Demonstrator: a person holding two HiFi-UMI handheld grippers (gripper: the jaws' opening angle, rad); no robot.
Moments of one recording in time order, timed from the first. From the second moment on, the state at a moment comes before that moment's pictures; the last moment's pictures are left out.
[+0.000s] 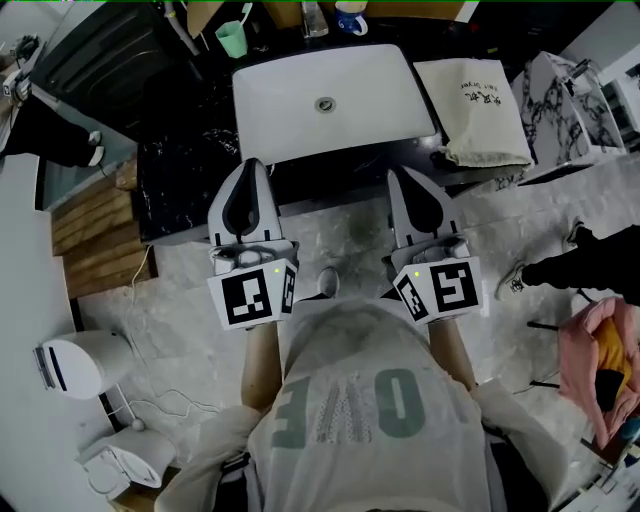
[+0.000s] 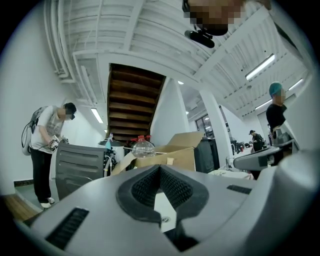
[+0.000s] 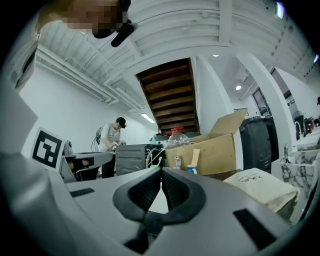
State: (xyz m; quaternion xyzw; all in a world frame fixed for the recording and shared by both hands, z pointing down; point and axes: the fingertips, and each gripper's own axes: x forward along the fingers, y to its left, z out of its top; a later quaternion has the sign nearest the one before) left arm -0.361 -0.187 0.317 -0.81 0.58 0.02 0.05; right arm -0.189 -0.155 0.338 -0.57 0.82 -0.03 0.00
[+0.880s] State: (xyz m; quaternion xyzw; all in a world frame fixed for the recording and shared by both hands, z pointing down) left arm -0.056 -0.161 0.351 -0.75 0.66 0.00 0.04; right arm 0.090 -0.180 0.354 -0.47 0.88 0.00 0.00
